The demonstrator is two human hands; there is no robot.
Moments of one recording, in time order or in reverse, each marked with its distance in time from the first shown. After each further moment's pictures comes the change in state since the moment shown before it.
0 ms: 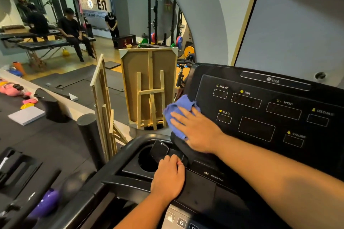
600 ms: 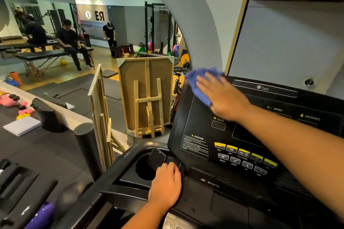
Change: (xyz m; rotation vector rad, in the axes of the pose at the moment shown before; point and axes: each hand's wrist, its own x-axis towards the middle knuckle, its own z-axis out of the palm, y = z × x) left_hand 0.001 0.004 -0.004 0.007 -0.049 -0.027; right_hand -0.019 0.113 -0.071 0.001 0.131 0.282
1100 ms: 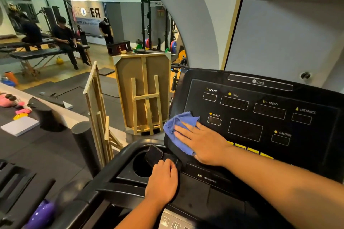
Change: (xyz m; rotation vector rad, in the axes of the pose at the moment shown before) left_hand -0.001 0.000 0.002 0.000 0.004 -0.003; right_hand -0.071 -0.092 0.072 0.026 -0.197 -0.328
